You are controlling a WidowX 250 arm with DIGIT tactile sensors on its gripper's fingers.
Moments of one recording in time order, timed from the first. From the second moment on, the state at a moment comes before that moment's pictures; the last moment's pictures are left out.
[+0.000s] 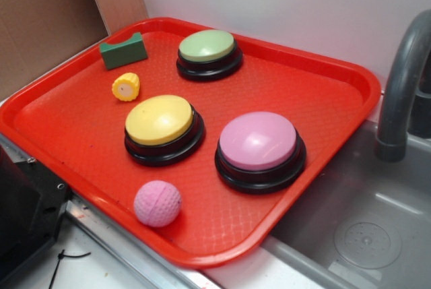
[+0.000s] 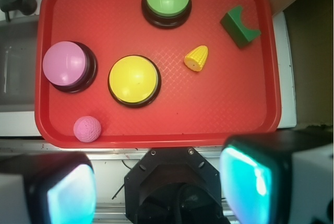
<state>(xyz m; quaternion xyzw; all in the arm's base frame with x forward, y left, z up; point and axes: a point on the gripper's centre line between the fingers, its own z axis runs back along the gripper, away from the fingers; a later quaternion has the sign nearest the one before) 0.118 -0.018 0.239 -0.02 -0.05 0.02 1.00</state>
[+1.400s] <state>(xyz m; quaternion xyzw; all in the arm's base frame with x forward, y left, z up) 0.181 0.061 0.146 0.00 -0.11 0.45 0.88</state>
